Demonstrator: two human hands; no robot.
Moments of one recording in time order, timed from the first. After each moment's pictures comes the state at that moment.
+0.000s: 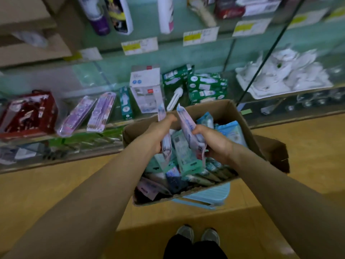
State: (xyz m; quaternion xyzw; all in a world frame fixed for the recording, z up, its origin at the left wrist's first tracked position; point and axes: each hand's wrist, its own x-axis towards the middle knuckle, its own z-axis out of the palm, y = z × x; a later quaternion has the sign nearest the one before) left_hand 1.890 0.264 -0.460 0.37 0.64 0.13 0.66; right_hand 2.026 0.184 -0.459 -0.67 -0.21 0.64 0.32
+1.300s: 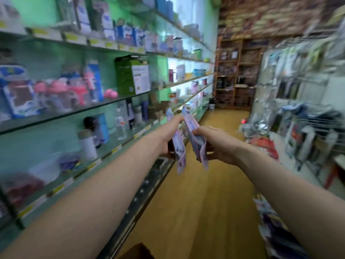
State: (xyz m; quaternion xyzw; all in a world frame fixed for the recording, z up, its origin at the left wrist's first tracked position) left_hand 2.349 -0.107 -0.069 0.73 0.10 -0.10 0.66; right_hand 2.347 -0.259 -0.082 -0.76 -0.13 0.14 0.62
